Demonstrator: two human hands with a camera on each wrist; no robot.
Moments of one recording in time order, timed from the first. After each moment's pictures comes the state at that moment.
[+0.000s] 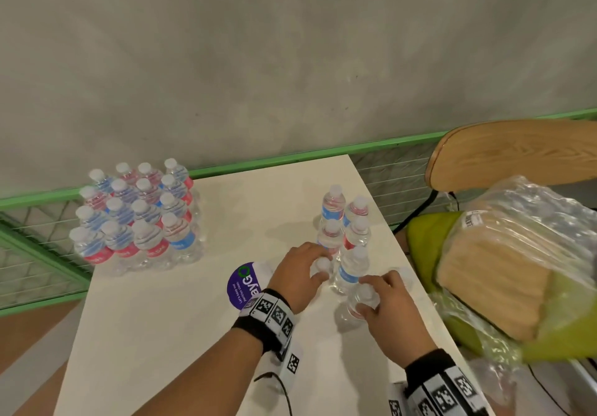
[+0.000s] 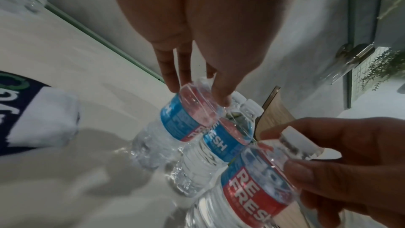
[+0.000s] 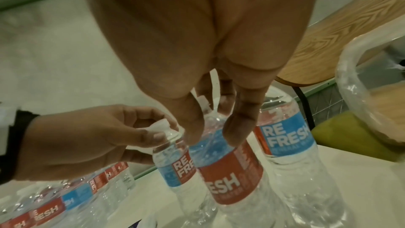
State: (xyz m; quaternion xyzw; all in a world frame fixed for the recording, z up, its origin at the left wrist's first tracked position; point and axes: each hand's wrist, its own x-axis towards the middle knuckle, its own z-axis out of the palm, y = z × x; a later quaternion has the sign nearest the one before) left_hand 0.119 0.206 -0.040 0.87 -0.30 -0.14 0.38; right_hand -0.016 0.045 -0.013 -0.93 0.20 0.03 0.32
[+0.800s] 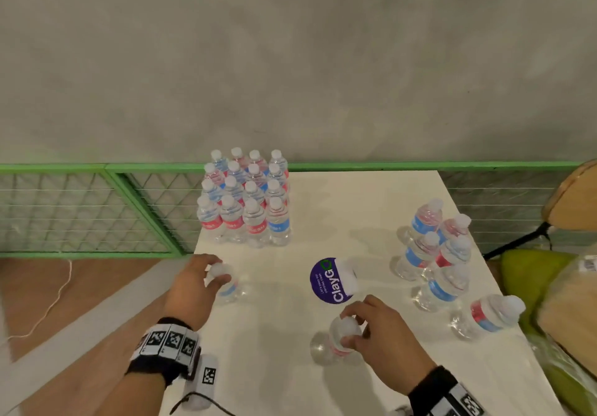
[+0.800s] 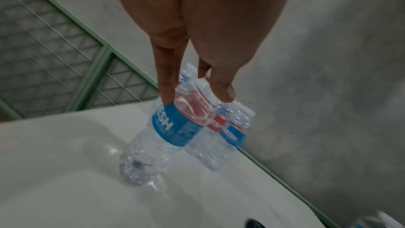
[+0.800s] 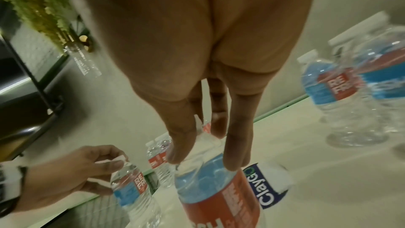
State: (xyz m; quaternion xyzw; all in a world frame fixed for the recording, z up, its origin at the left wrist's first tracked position) left_hand 0.108 0.538 -0.030 0.92 0.07 0.00 0.38; right_hand 0.009 0.197 -0.002 -0.93 -0.02 0.14 0.35
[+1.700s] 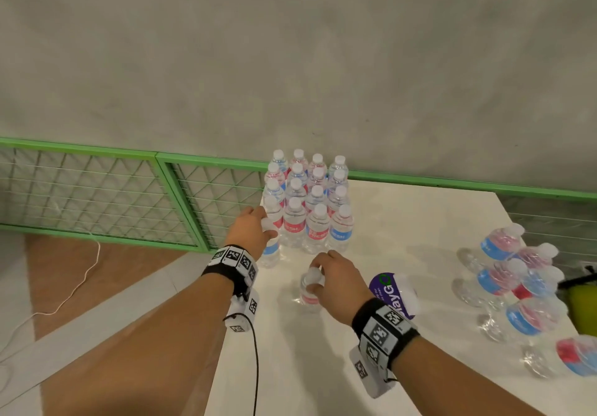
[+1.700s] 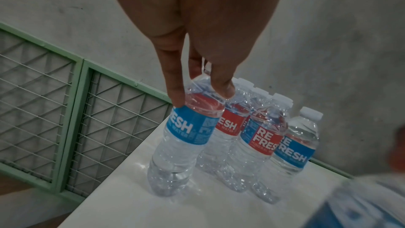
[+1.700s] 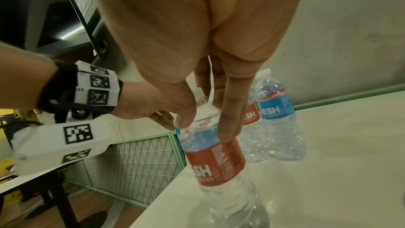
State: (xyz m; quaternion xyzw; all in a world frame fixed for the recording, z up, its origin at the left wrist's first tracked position) left_hand 0.229 0.601 -0.023 0.97 0.03 -0.03 0.24; right_hand 0.133 0.393 -0.007 -0.95 -0.10 0.11 0.27
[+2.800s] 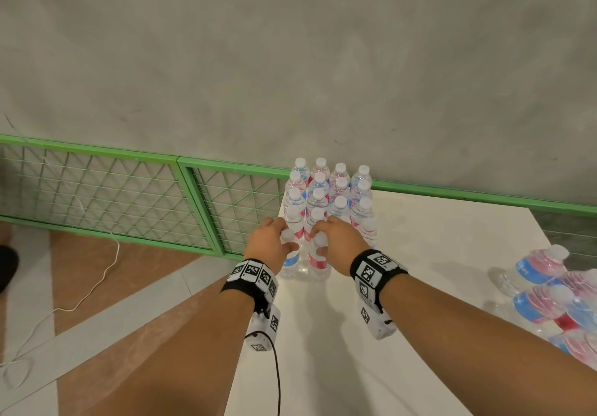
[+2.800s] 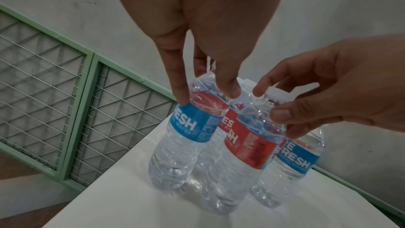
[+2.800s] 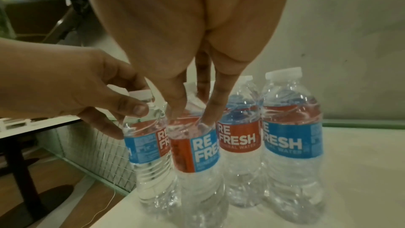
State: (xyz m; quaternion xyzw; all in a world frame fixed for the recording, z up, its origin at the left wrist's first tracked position) left_hand 0.228 0.606 -0.028 0.95 0.03 0.00 0.30; right_hand 0.240 0.427 -0.003 -0.96 -0.17 0.10 0.19
